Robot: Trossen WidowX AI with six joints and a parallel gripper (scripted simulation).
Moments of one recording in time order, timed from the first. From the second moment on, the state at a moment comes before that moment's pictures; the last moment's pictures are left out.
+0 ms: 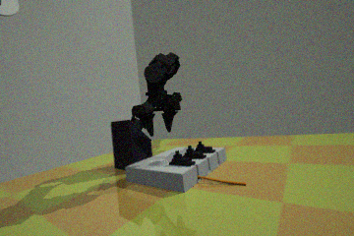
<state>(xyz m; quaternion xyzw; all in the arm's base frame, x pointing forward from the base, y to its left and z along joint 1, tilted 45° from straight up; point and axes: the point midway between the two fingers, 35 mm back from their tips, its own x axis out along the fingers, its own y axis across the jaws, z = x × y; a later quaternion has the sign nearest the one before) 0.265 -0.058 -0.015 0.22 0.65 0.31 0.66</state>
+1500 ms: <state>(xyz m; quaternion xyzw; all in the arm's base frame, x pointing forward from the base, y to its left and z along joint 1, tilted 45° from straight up) 0.242 -0.097 0.029 0.23 0.65 0.31 0.66</state>
